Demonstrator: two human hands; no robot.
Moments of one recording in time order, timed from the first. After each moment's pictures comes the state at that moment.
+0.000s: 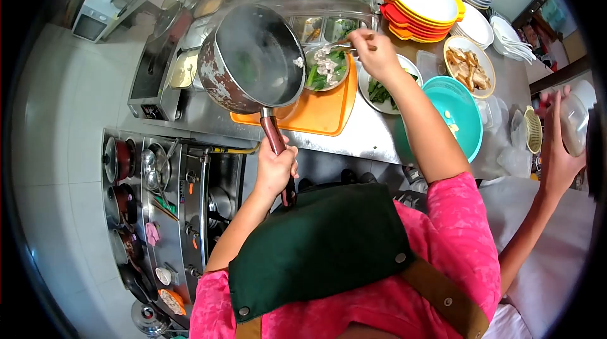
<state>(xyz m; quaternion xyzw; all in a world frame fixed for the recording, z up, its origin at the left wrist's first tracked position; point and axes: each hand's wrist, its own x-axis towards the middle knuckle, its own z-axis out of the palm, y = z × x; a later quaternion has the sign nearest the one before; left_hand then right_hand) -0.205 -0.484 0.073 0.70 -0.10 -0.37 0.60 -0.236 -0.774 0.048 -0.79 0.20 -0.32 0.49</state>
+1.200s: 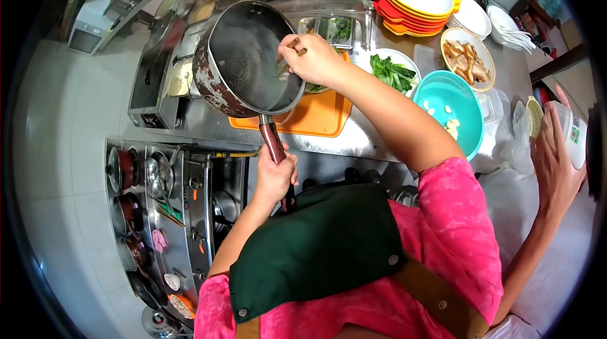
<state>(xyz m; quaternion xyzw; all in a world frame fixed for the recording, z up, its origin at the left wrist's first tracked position) -0.207 -0.481 0.073 0.69 -0.13 -0.39 0.60 -0.188 -0.706 0.104 -0.77 0.12 -0.19 0.59</state>
